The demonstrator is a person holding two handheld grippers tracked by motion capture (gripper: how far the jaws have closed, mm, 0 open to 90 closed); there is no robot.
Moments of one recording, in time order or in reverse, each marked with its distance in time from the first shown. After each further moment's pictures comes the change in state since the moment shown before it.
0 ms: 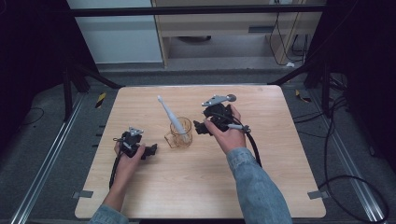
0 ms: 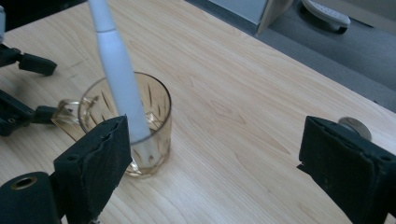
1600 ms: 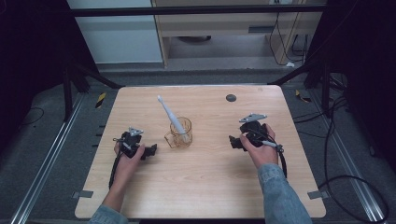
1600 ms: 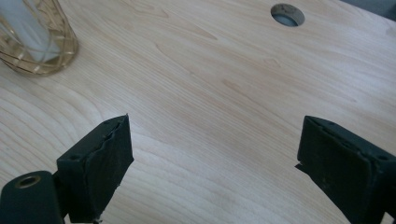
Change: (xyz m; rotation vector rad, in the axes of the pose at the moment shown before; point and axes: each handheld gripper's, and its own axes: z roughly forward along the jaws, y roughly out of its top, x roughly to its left) left arm 0.000 -0.001 -0.001 -0.001 -0.002 0.004; right arm -0.062 -0.101 -0.026 0.135 -0.114 0.117
